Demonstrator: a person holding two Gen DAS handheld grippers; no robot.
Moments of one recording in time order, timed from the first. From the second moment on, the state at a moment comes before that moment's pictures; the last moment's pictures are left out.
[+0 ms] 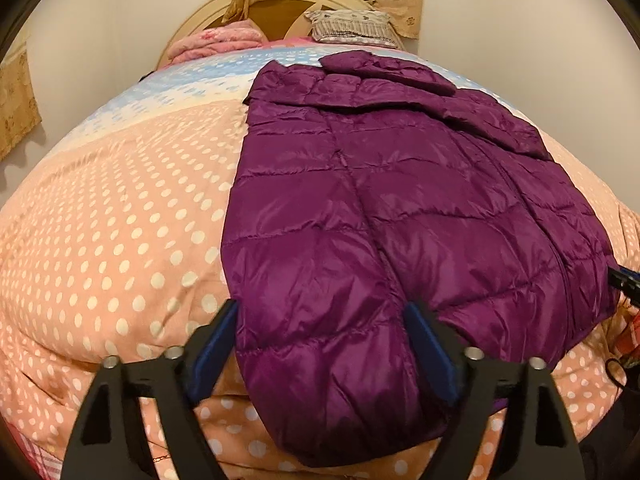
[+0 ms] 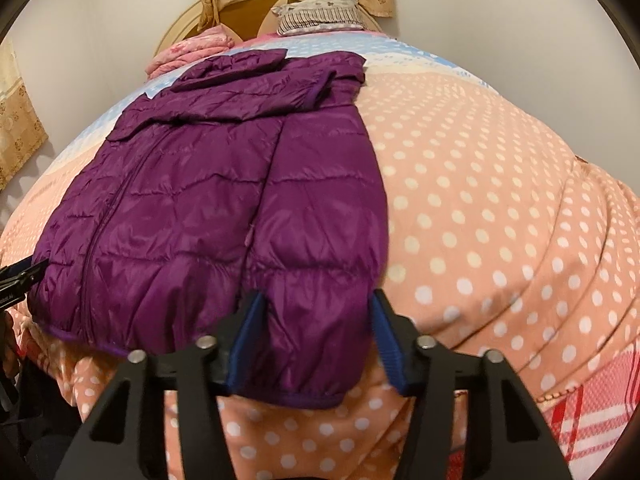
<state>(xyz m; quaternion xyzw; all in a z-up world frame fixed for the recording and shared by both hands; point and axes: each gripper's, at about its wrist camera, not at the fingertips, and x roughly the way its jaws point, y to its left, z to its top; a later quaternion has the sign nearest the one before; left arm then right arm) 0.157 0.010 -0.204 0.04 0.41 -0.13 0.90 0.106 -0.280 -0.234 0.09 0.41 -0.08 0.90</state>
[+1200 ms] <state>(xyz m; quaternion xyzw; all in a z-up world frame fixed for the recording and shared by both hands) 0.064 0.047 0.015 0.03 0.19 -0.26 0.95 0.025 -0.288 -0.027 0.11 0.16 0.02 0.98</state>
